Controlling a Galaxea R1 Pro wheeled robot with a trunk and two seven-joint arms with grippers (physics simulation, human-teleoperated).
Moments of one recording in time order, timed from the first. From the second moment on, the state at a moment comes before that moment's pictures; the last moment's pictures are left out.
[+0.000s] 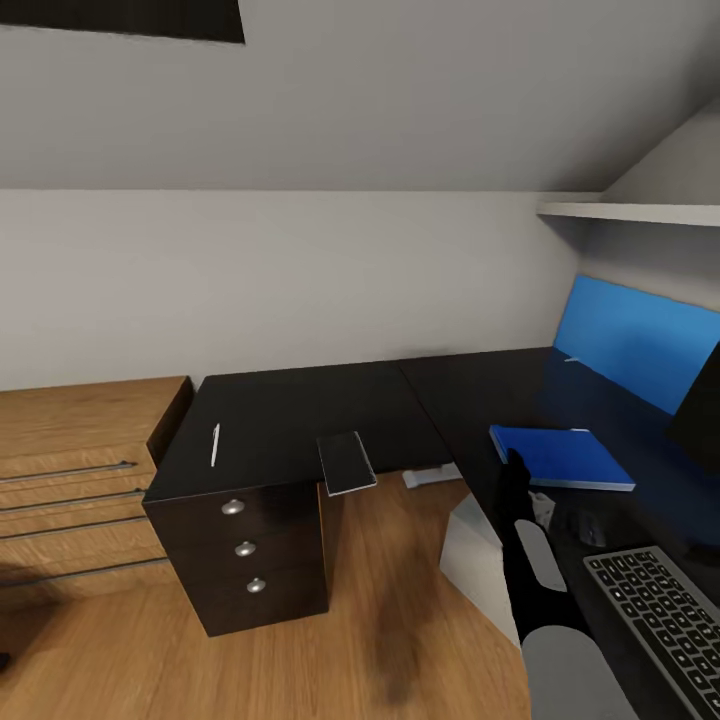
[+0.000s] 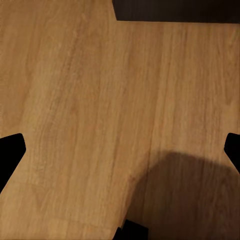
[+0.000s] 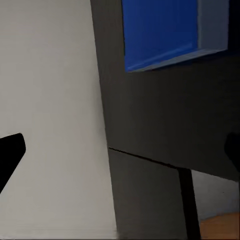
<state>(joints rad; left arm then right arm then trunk) -0.11 -0.07 0.20 -0.37 -0.03 -0.29 0.26 -0.61 0.16 -0.41 -0.92 -1.28 -0.11 0.01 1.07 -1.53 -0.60</state>
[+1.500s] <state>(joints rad) -0.09 -0.06 0.21 -0.70 0.10 -0.28 0.26 -0.59 0.17 0.00 -0.72 -1.46 0.09 0.02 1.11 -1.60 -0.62</state>
